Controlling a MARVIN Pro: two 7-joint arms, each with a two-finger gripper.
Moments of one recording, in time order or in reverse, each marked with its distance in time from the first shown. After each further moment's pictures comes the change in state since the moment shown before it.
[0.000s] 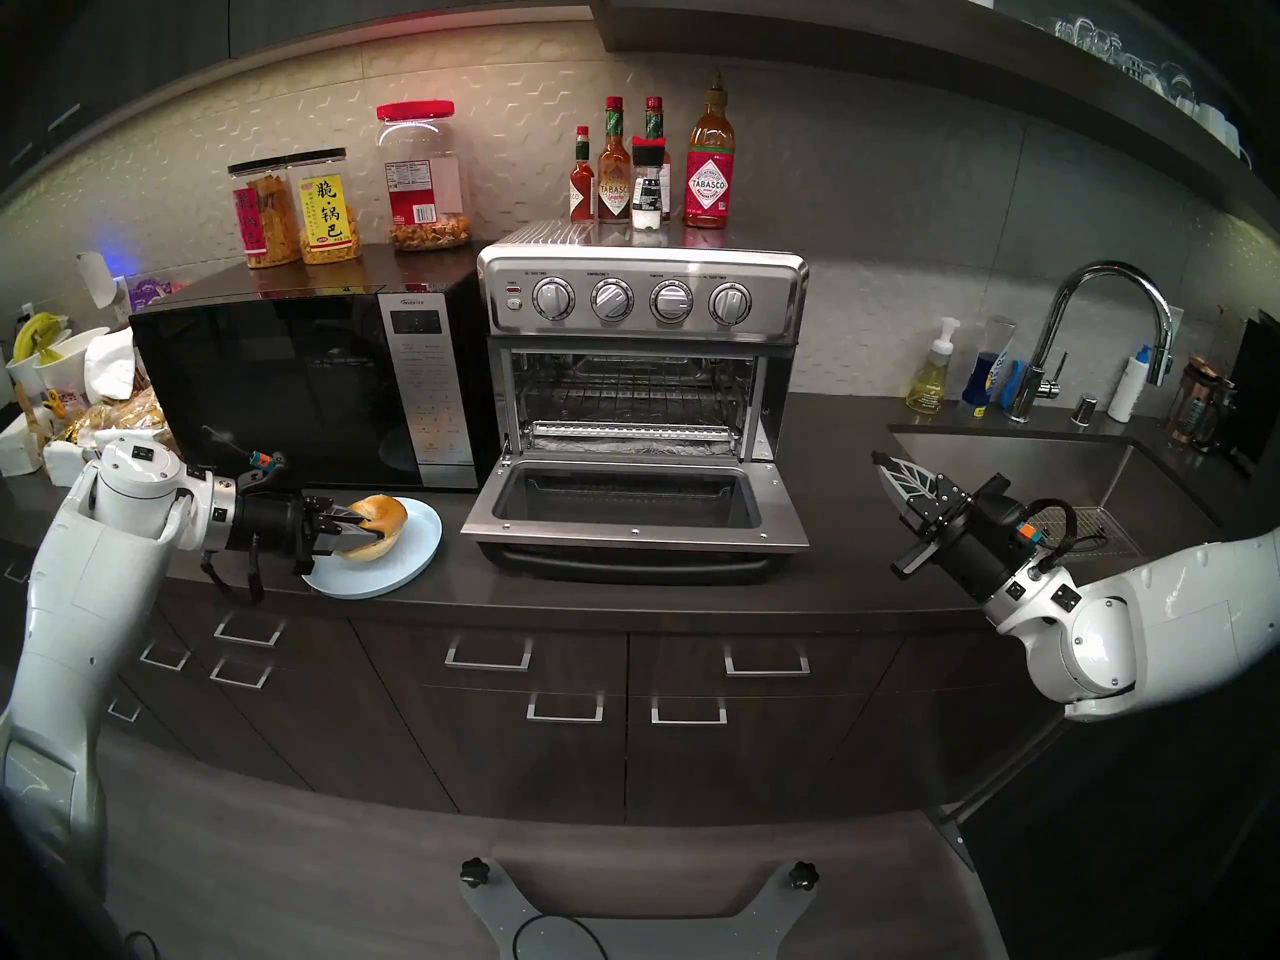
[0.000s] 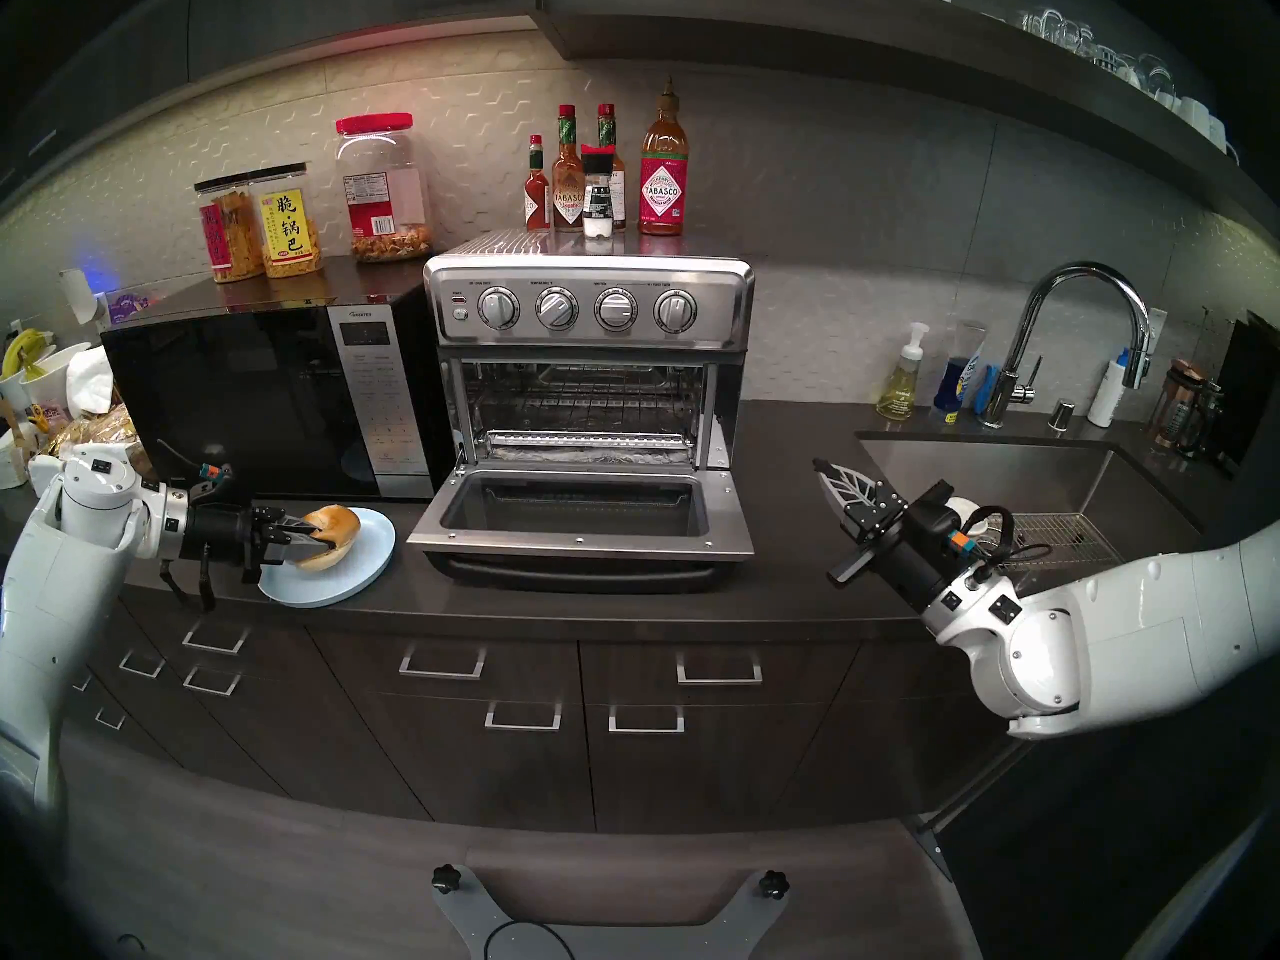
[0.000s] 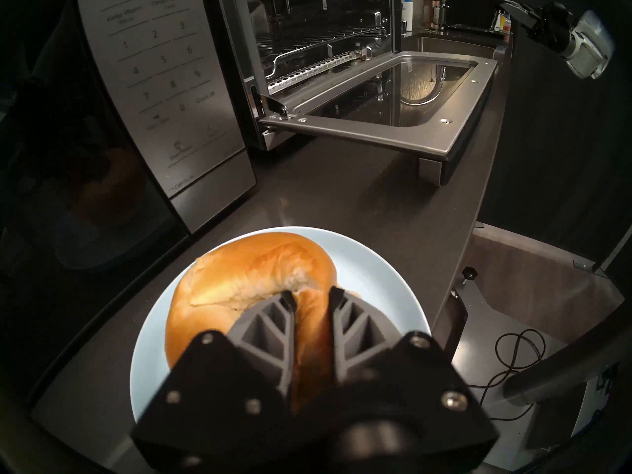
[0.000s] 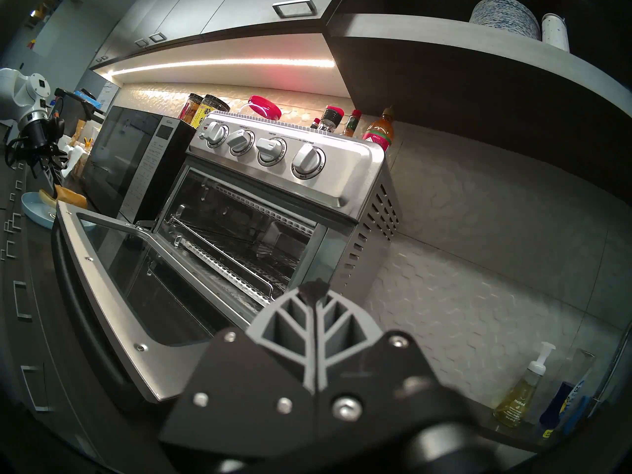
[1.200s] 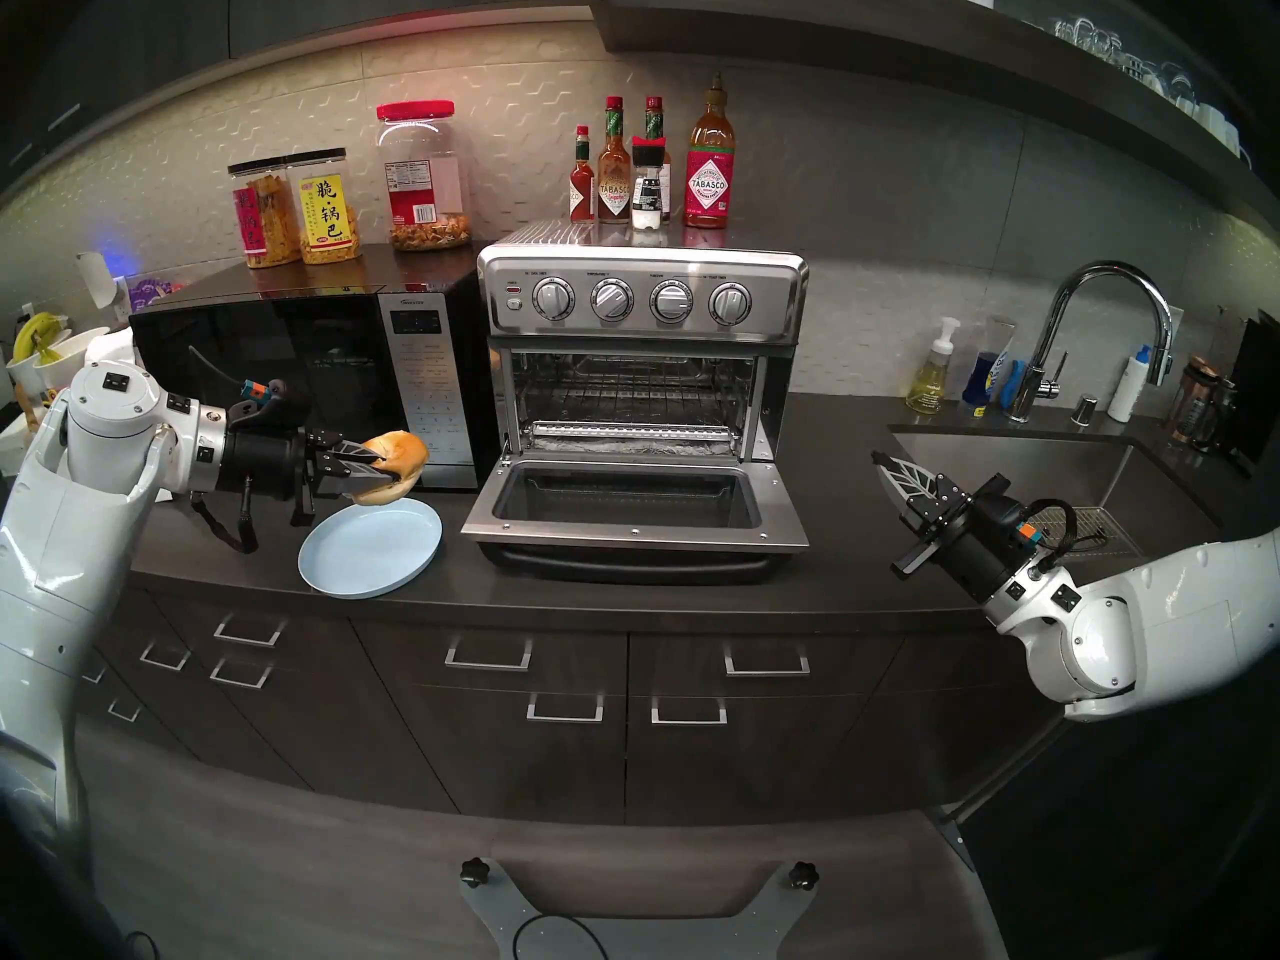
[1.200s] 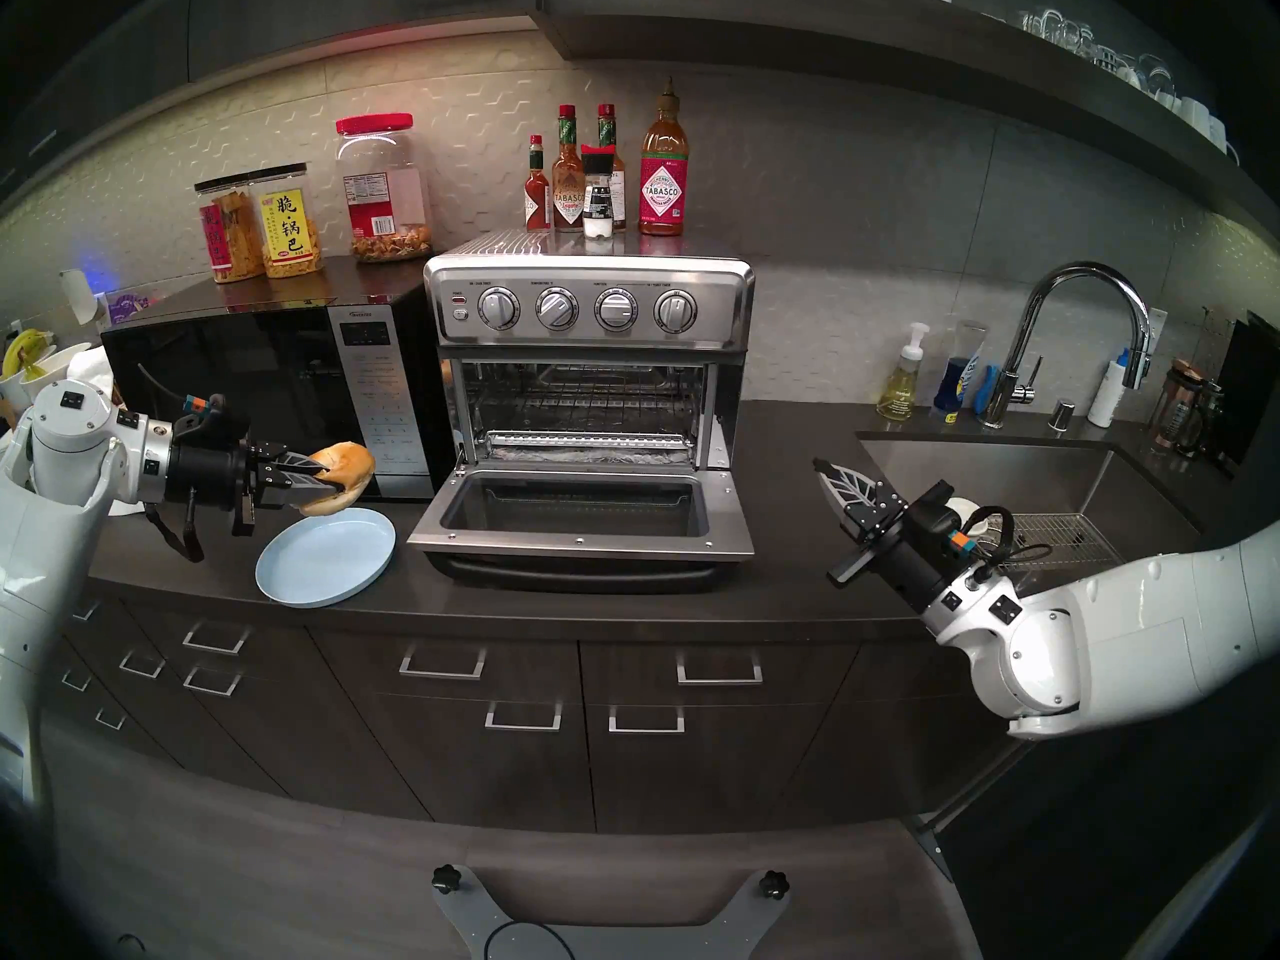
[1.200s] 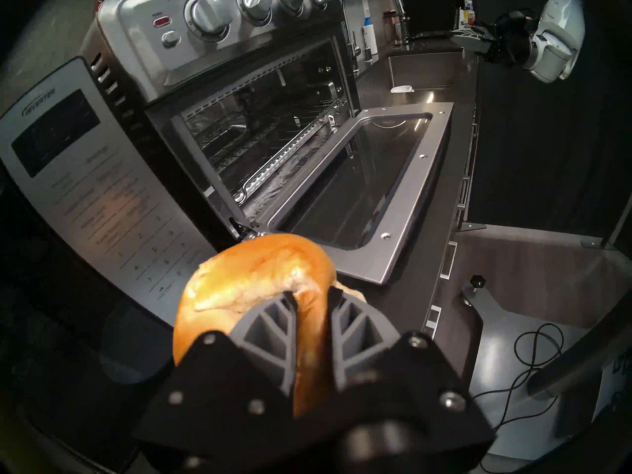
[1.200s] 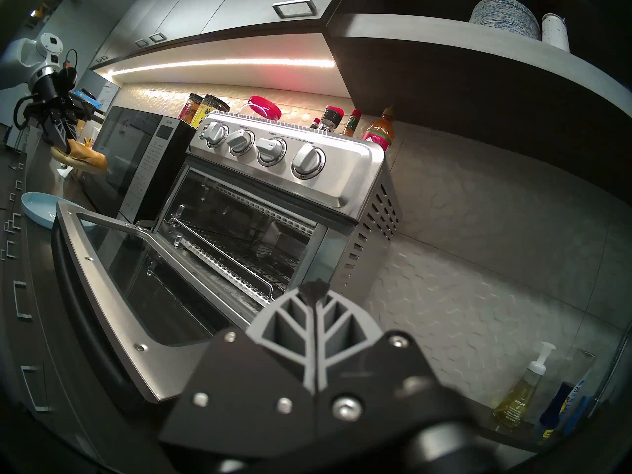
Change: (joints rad) left arm 0.068 0.018 -0.114 -0.361 -0.041 0.127 0.003; right arm 0.000 0.000 0.000 0.000 0.000 0.000 0.000
